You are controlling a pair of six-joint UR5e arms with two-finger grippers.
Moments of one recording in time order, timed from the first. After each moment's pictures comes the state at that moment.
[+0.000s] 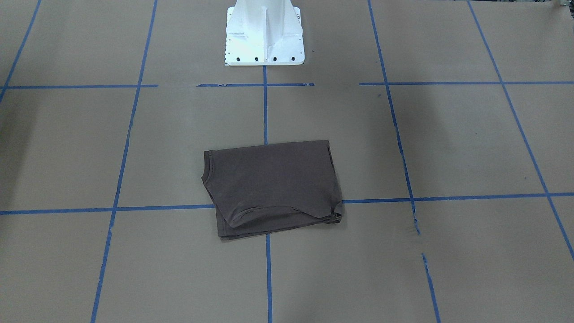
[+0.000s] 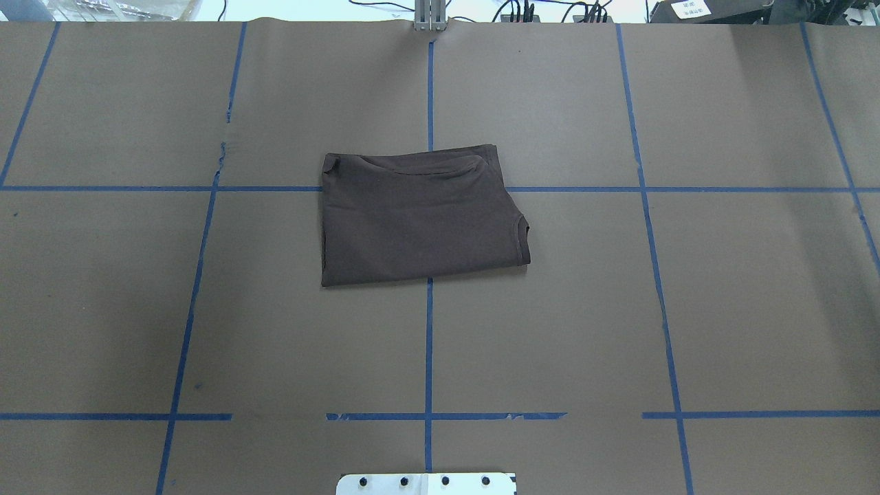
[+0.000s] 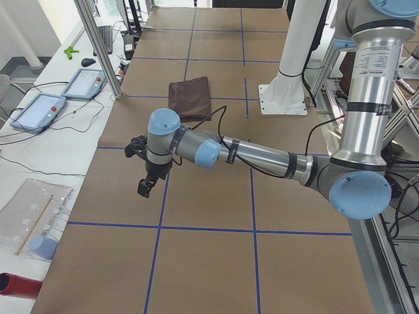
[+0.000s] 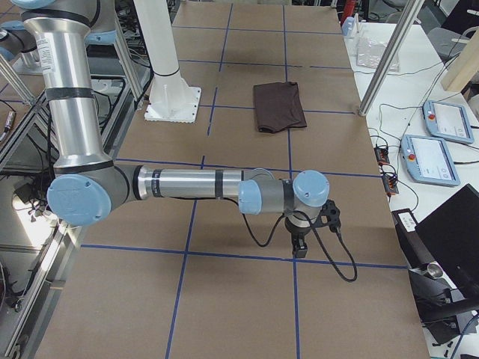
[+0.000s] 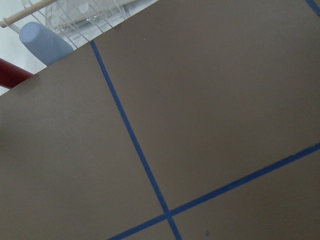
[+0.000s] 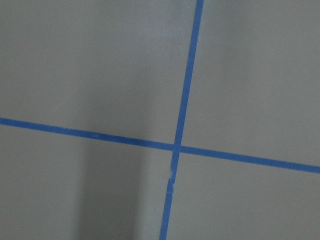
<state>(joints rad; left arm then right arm) -1.50 -1.61 -1.71 -1.77 -2.23 0.17 1.56 -1.48 1.51 -1.54 2.37 -0.09</state>
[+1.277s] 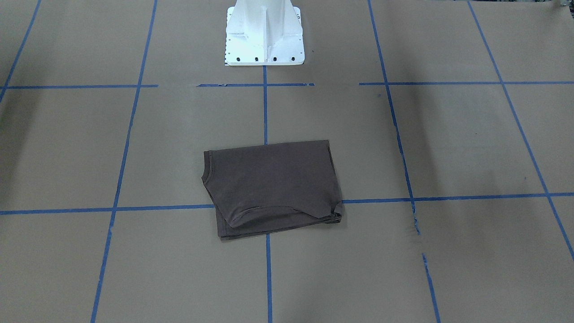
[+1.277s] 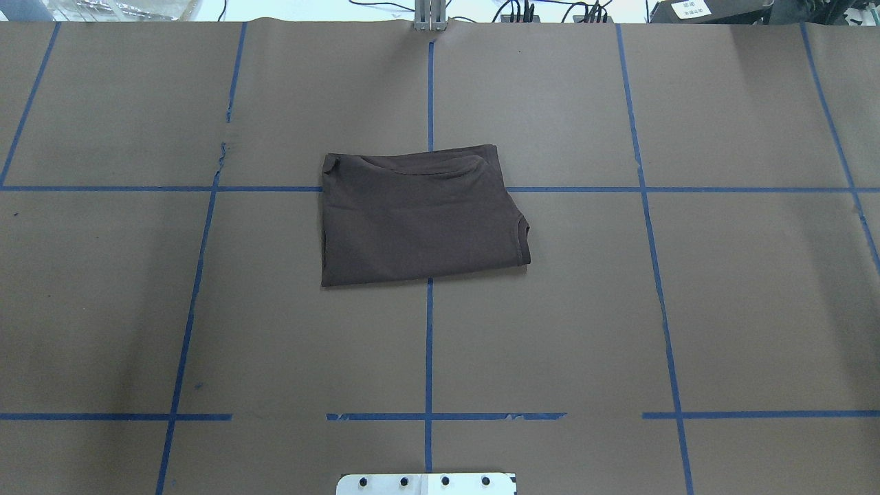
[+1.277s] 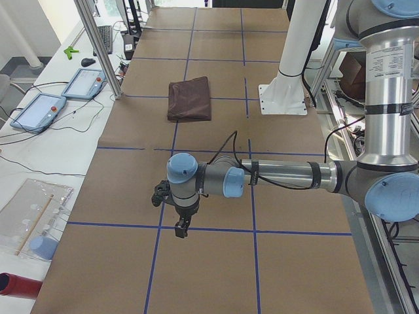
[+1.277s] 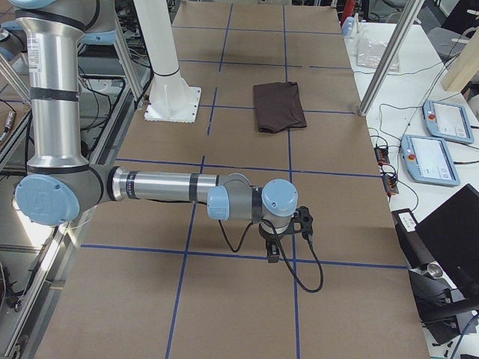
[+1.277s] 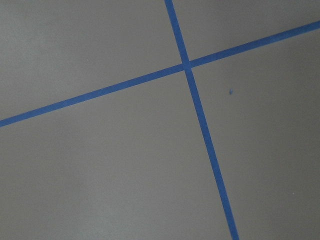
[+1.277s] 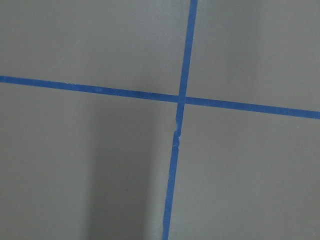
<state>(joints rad) -1.53 -1.48 -1.68 -1.62 -2.31 0.19 1.57 -1.60 1.60 -1.54 2.41 -0.09</state>
